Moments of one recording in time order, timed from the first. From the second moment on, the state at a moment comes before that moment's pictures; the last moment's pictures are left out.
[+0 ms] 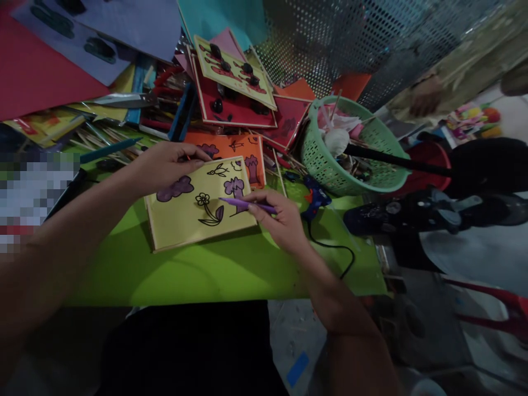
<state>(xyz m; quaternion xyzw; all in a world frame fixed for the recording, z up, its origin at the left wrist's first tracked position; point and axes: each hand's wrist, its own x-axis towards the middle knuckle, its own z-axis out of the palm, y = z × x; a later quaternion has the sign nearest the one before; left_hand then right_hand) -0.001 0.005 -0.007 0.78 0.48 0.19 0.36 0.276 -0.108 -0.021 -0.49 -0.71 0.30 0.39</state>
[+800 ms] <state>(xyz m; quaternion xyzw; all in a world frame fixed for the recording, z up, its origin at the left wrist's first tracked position) 0.005 -0.002 -0.003 0.80 0.49 0.10 0.33 0.250 -0.097 -0.041 -0.45 -0.77 0.29 0.34</state>
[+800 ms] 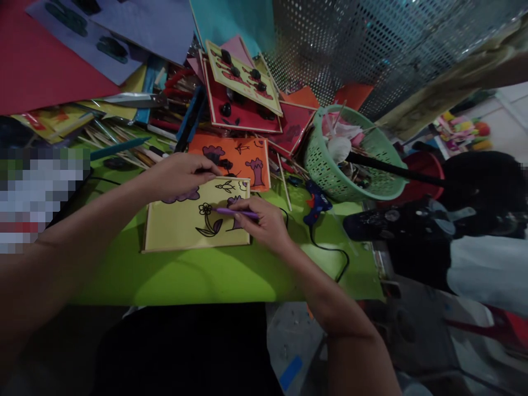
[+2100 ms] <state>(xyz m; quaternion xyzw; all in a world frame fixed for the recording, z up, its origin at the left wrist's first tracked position) 0.002 -0.009 0.004 0.77 0.50 0.09 0.40 0.249 -0.099 -0.042 -0.42 -0.80 0.25 0.33</state>
